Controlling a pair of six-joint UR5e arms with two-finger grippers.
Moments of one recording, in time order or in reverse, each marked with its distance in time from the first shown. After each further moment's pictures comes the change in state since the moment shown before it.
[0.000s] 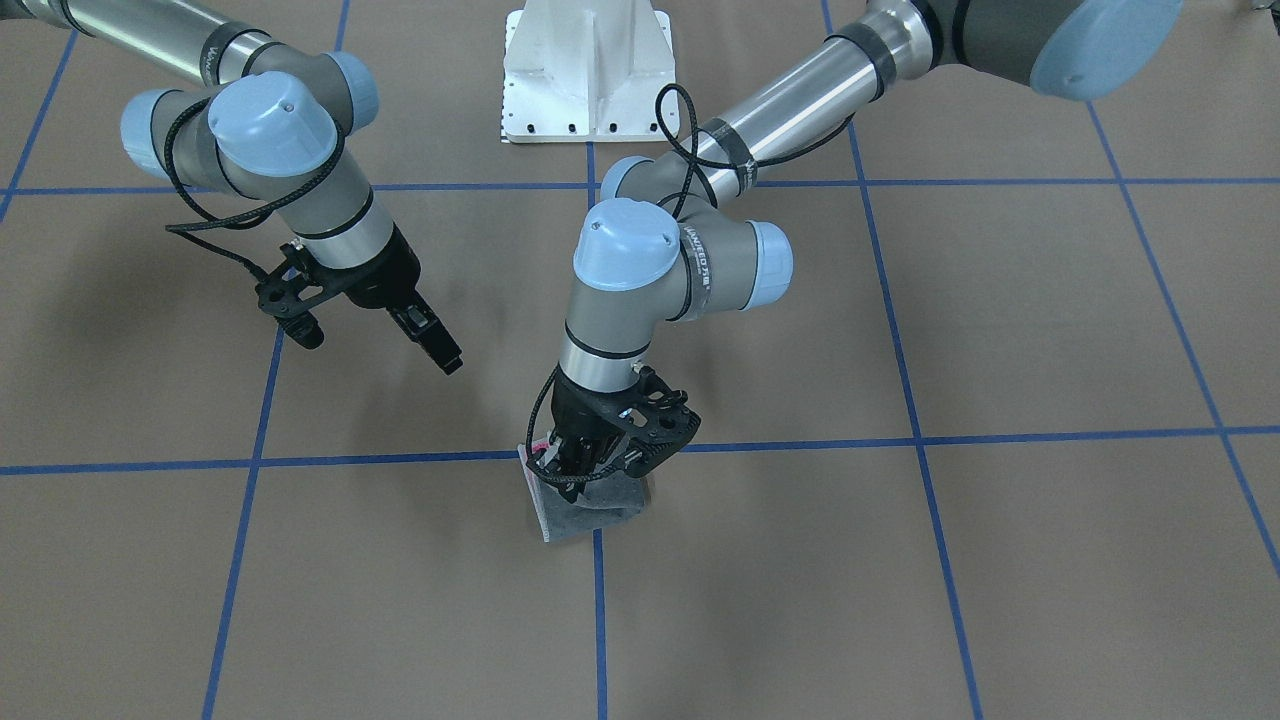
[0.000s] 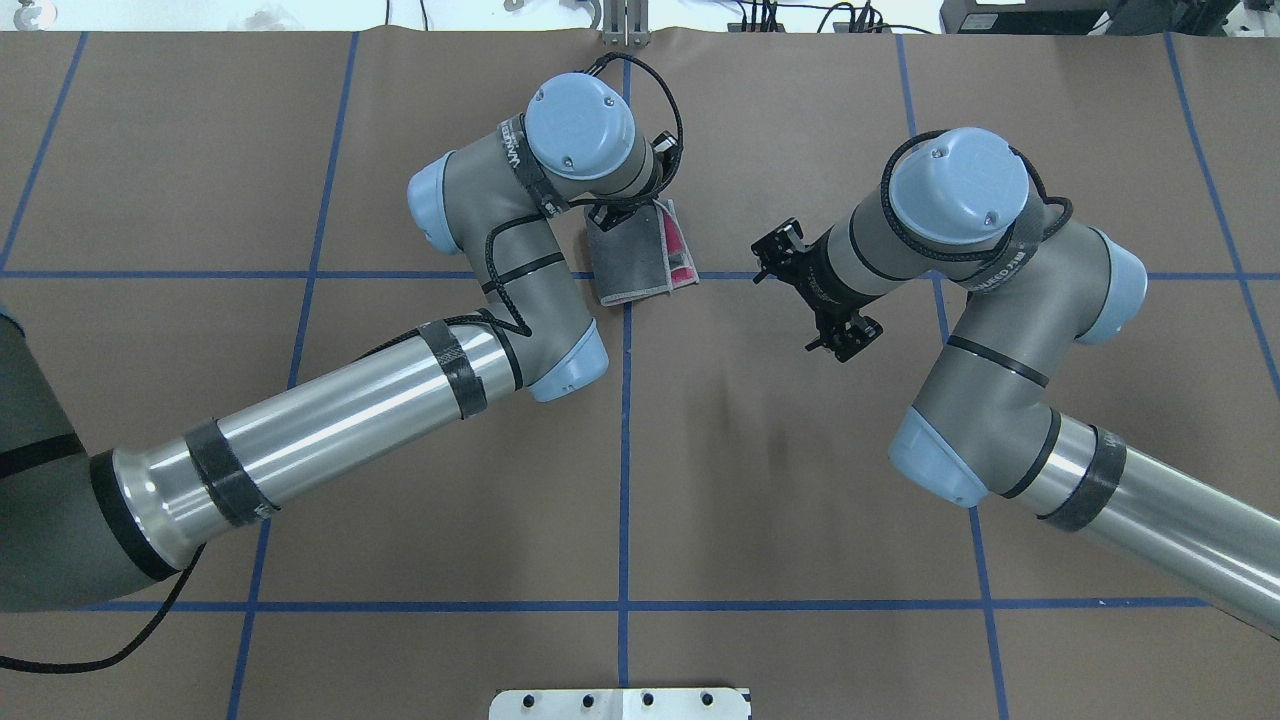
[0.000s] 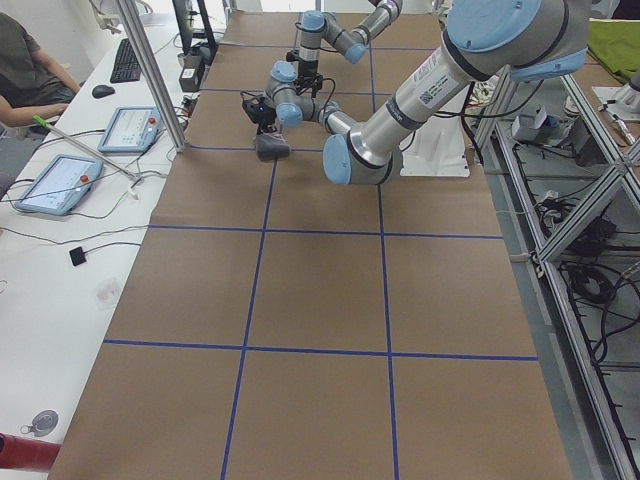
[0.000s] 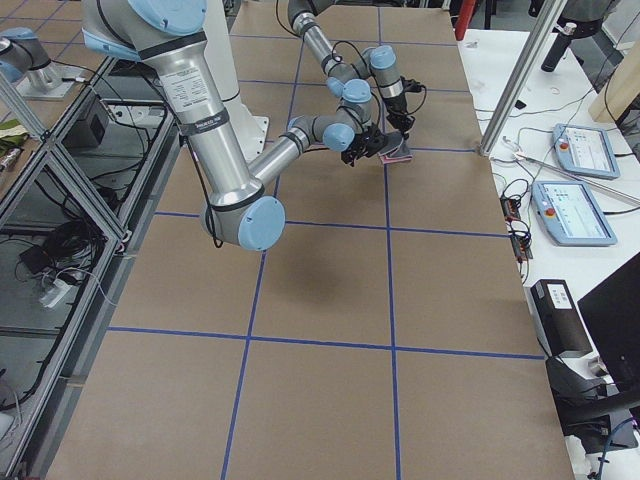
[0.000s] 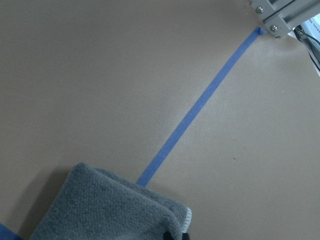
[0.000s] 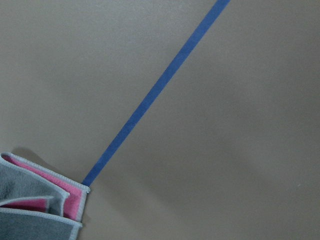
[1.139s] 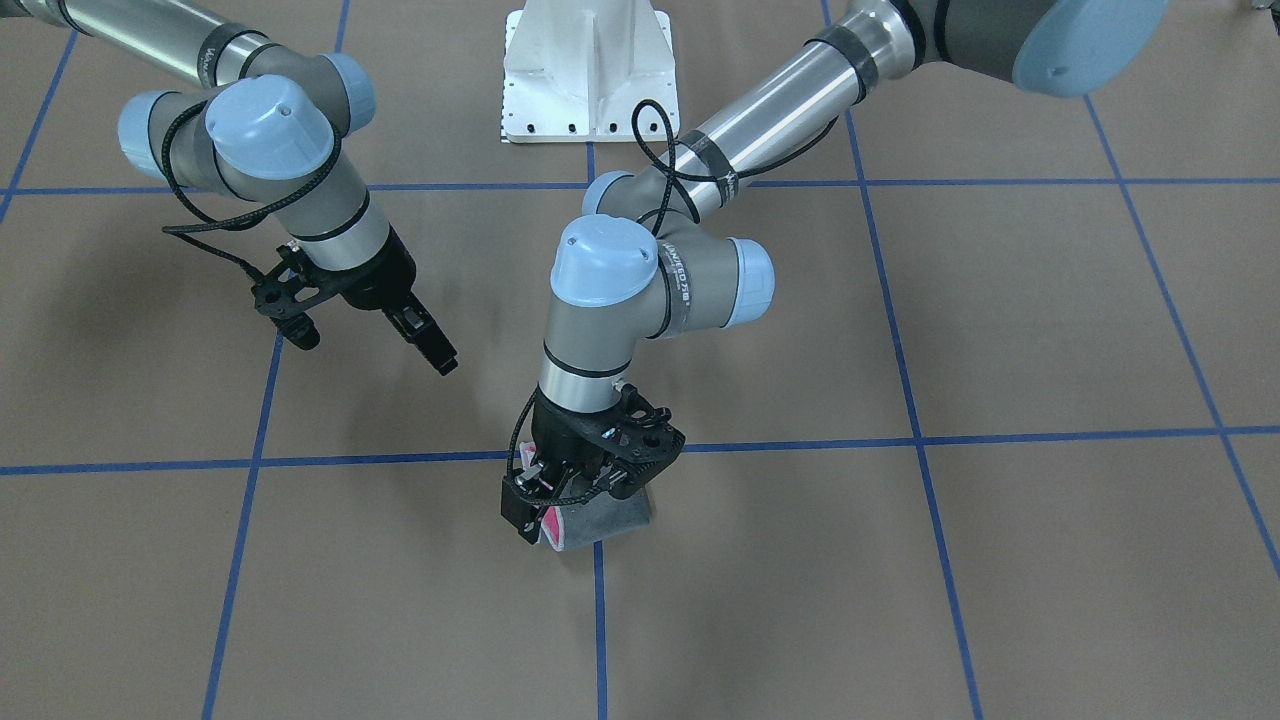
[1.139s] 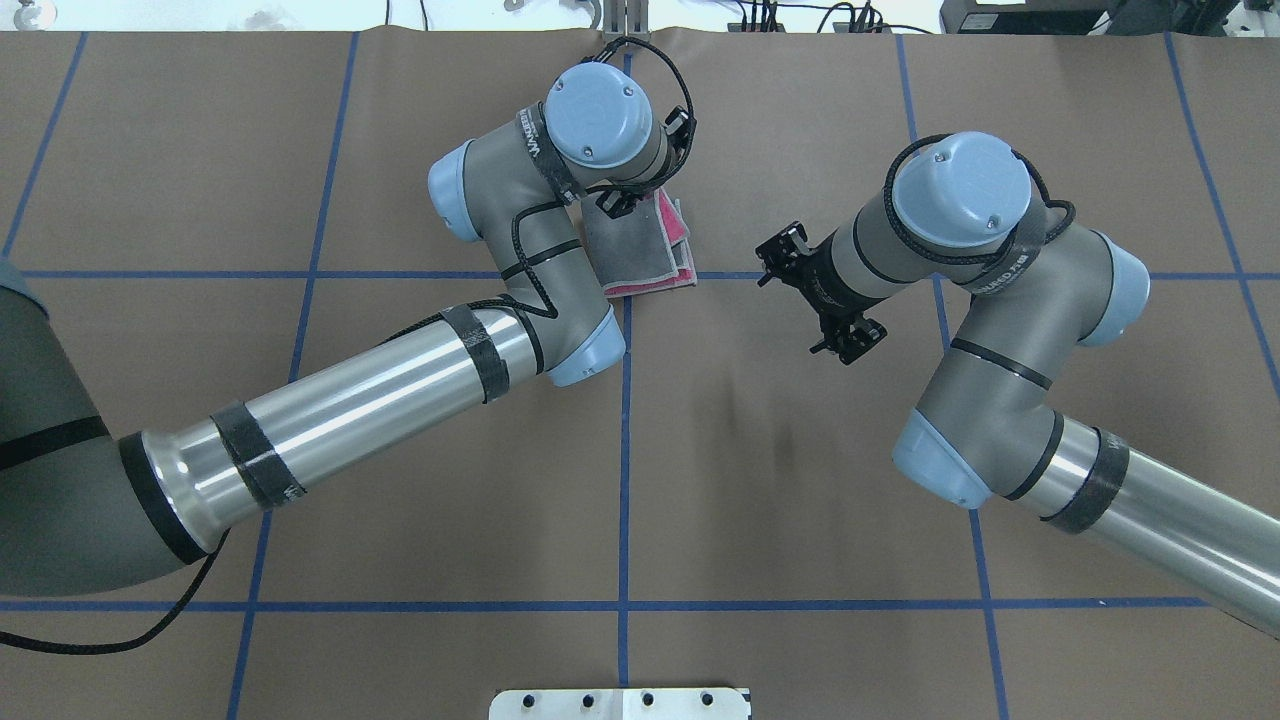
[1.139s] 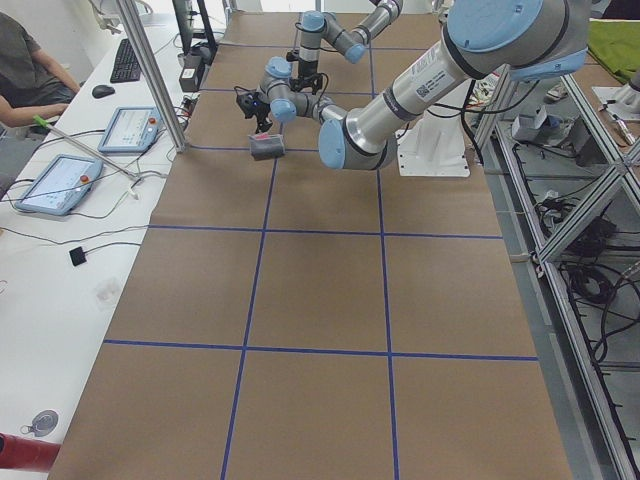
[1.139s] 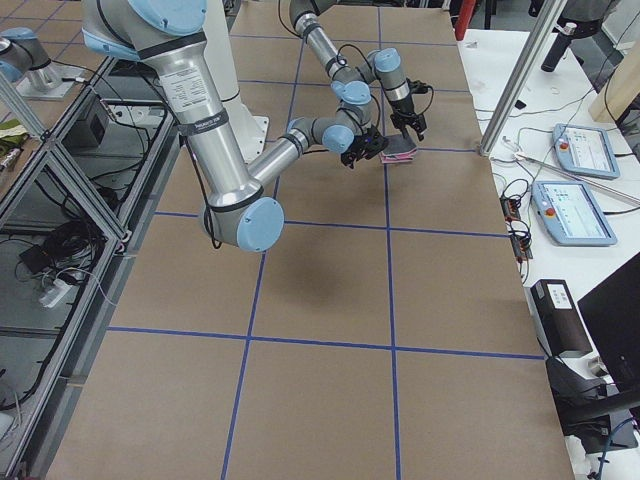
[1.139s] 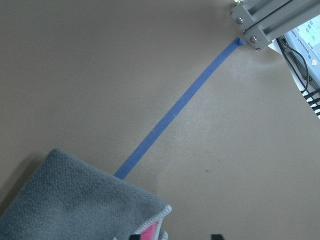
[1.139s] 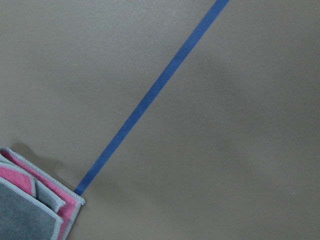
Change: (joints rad) left arm -0.012 -0.075 0.108 -0.060 0.041 -0.036; right arm -0.003 -0.008 -0.001 0.001 -0.003 0.000
